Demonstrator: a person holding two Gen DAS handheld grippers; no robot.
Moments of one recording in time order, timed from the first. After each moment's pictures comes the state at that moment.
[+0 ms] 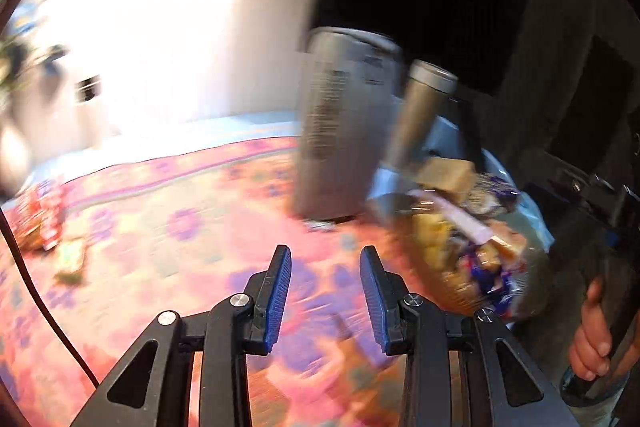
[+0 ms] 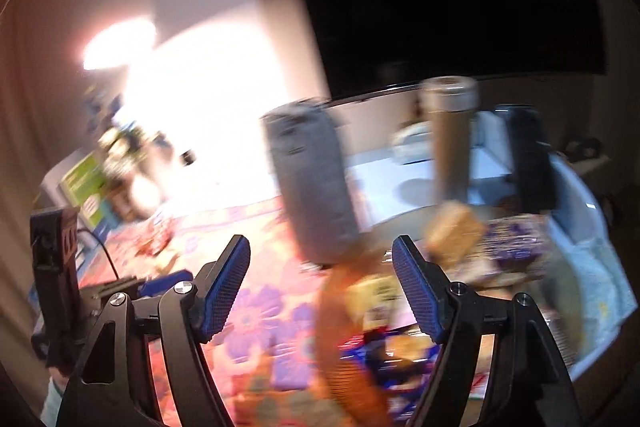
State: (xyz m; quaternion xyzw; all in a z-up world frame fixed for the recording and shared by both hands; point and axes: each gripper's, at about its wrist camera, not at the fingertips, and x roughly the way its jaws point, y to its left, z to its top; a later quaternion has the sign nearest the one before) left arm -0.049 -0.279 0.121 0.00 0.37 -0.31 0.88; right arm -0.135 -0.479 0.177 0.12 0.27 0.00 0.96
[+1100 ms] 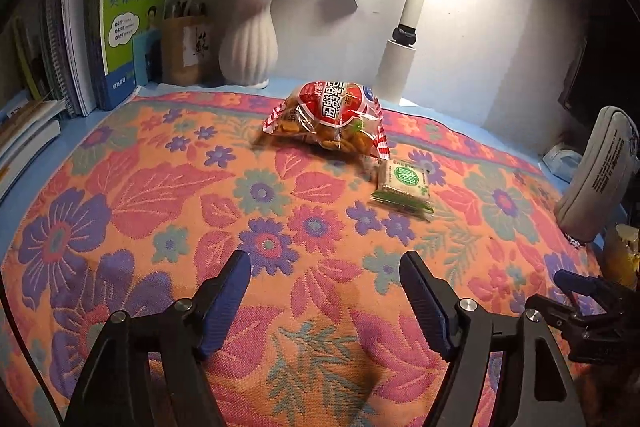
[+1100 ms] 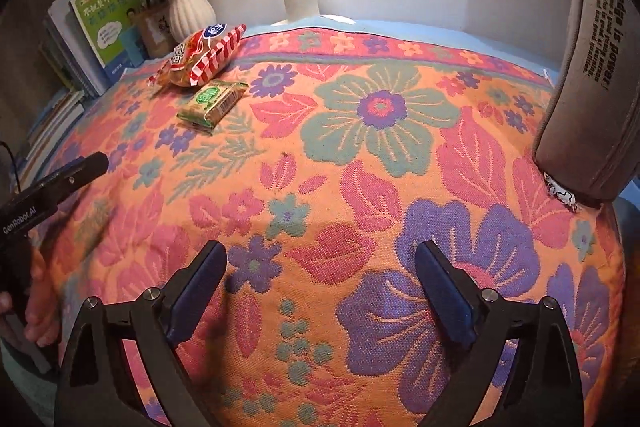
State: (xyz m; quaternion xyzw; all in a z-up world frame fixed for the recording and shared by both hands) left arm -0.015 -0.044 0.032 -0.09 0.37 -0.05 0.92; right arm -0.016 -0.293 0.027 -0.01 0.45 0.11 0.89
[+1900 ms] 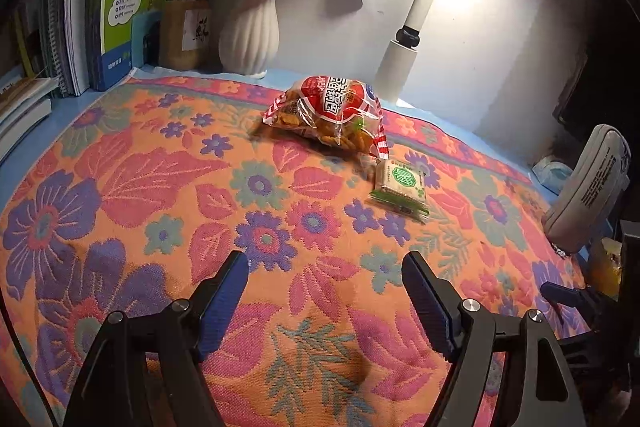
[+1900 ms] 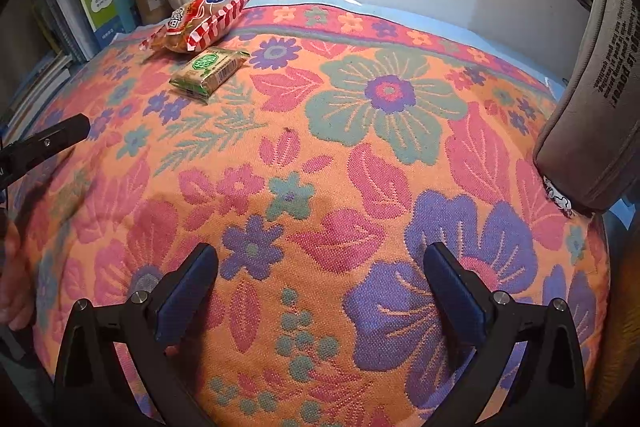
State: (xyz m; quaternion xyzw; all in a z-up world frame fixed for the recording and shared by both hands) left arm -0.012 -0.034 0.028 -0.12 0.38 -0.07 0.92; right arm -0.016 -0.280 0.020 -0.06 0.47 0.09 0.88
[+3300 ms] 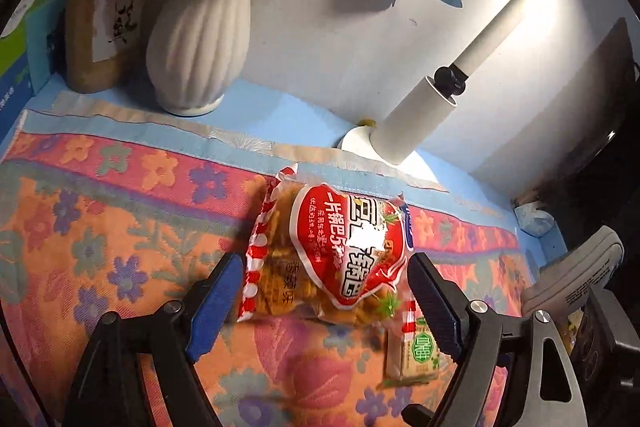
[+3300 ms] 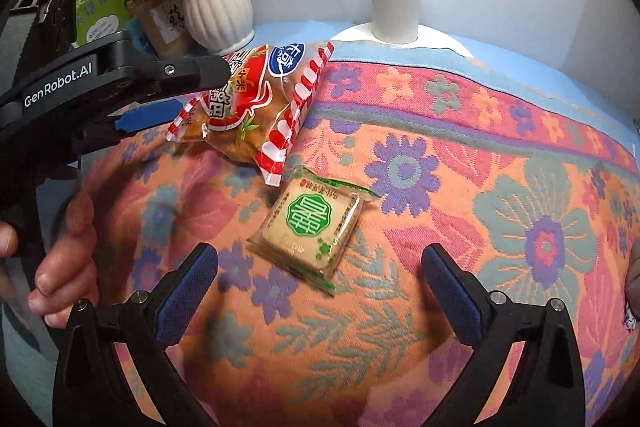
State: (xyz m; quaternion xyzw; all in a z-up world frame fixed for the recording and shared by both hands) left arm 0.177 0.003 0.039 -0.19 0.45 -0.17 0.86; right arm 0.104 -0.174 0.034 0.00 0.49 0.12 0.86
